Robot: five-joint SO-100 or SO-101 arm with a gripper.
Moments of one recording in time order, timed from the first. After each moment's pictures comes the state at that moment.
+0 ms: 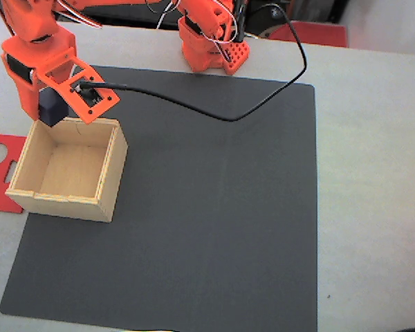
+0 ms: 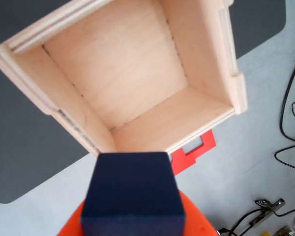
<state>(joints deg) 42.4 67.0 38.8 102.8 -17.8</state>
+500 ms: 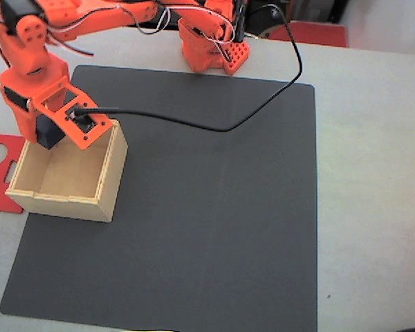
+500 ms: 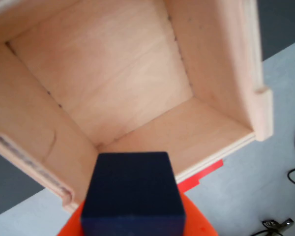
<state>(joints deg) 42.3 54.3 31.7 98.7 -19.1</state>
